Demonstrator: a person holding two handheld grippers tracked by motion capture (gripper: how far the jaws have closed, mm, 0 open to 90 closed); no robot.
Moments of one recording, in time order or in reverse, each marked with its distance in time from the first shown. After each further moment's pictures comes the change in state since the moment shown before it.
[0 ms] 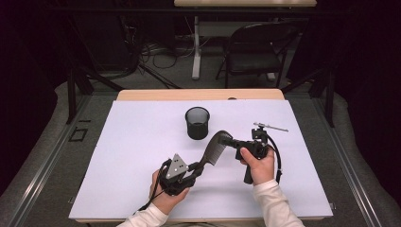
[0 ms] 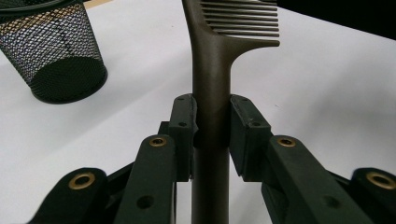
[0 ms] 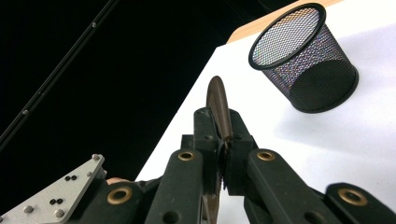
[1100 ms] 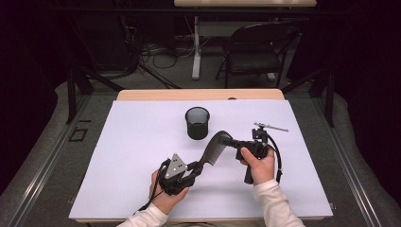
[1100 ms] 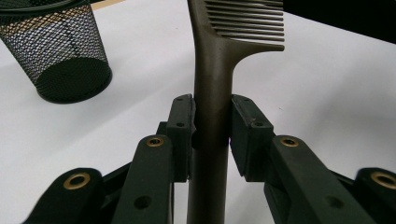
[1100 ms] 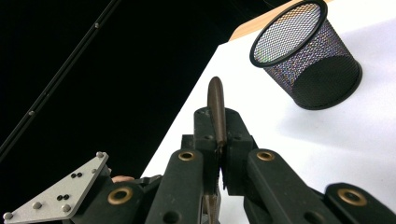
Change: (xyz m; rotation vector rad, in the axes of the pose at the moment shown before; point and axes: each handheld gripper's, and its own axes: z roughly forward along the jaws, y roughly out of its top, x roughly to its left) left arm 0.003 -0.001 0.000 -0.015 0.010 -0.011; right arm -0.002 0.000 0.000 0.006 0.013 0.019
